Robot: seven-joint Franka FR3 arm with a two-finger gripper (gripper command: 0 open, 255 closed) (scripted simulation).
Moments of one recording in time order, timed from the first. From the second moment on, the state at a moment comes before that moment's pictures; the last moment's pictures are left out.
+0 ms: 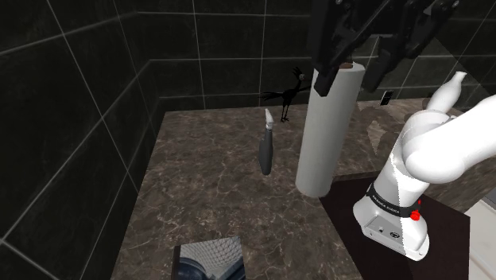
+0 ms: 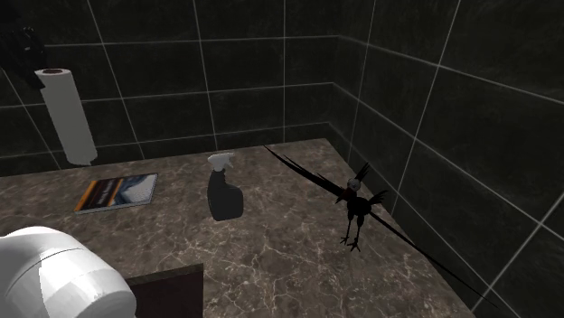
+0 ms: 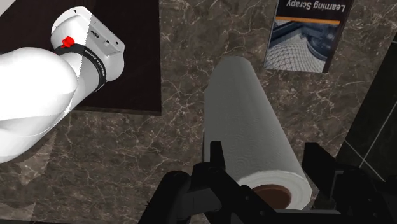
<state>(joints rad) 0.16 -0.71 0.70 -1.84 0.25 1.32 1.38</state>
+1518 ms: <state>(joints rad) 0.23 -0.83 0.76 -2.22 0.33 1.59 1.37</state>
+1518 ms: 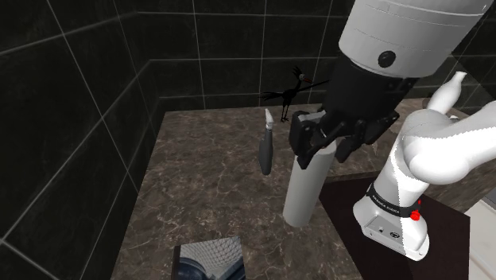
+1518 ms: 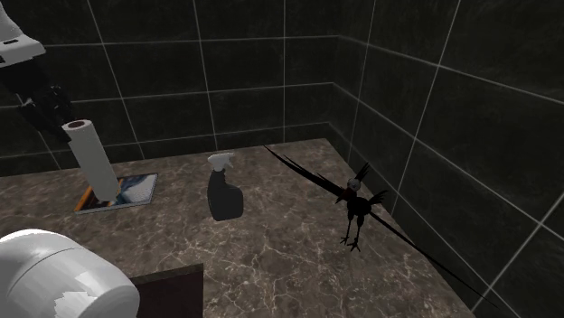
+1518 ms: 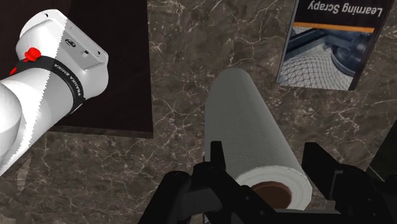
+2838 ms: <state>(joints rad) 0.26 -0.85 0.88 -2.47 0.42 1.83 1.39</state>
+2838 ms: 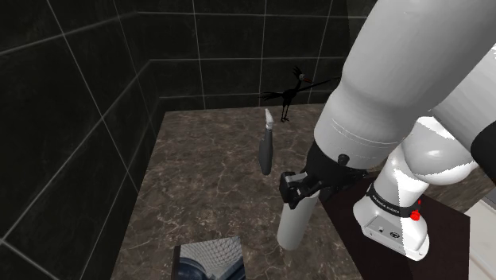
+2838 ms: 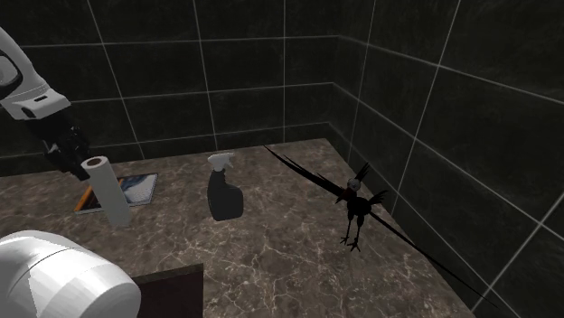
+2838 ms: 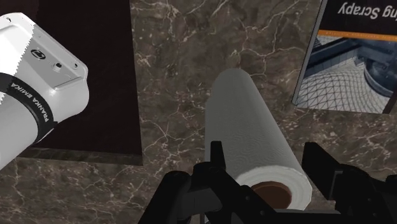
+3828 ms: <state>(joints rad) 0.26 -0.83 0.93 -2.54 0.46 1.92 1.39</state>
